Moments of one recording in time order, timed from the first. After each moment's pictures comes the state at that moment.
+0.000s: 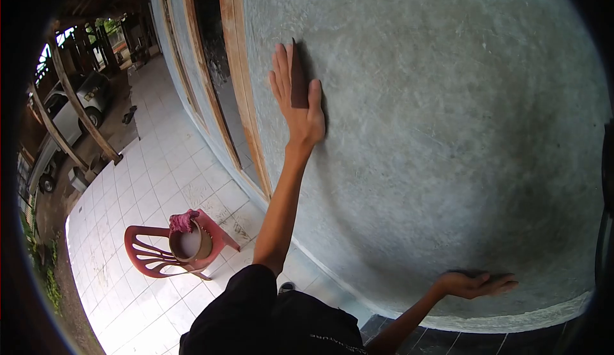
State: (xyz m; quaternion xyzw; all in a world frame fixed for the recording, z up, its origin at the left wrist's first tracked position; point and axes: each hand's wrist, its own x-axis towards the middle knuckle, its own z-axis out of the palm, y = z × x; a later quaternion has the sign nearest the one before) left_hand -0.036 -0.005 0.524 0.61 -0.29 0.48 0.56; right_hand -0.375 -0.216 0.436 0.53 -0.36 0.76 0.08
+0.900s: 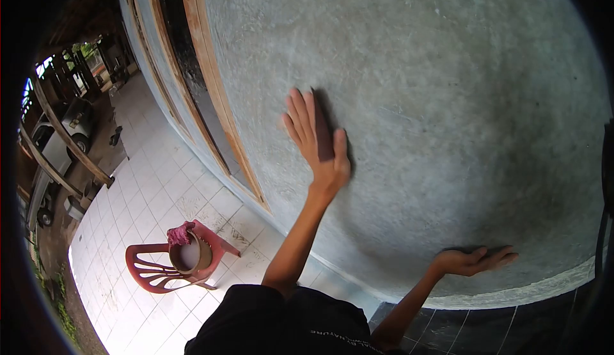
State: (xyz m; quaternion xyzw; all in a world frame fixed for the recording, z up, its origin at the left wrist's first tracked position) left_hand -0.122 -0.057 0.478 0.62 -0.30 0.47 0.56; right_hand -0.373 -0.211 0.438 0.53 -0.34 0.78 0.05
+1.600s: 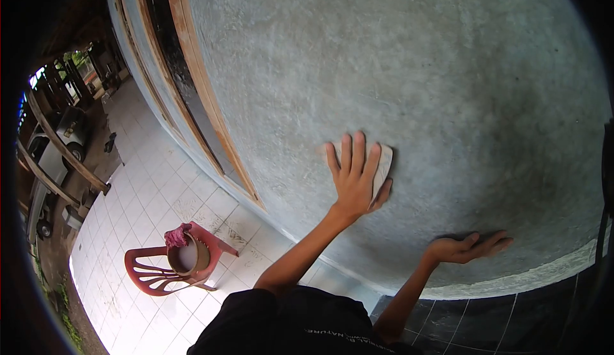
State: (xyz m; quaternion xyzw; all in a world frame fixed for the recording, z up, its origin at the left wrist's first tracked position) left_hand -0.188 -0.100 0.425 0.61 -0.42 0.51 0.44; right_hand -0.378 -0.216 0.433 0.56 -0.31 0.76 0.08
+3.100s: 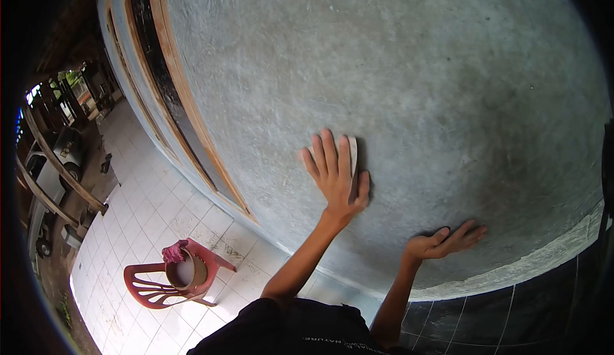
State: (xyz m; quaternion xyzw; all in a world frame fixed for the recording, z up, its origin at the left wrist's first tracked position) left_hand -0.214 -0.119 0.449 0.61 -0.34 0.49 0.52; right_hand -0.388 -0.223 0.406 0.60 -0.31 0.73 0.10
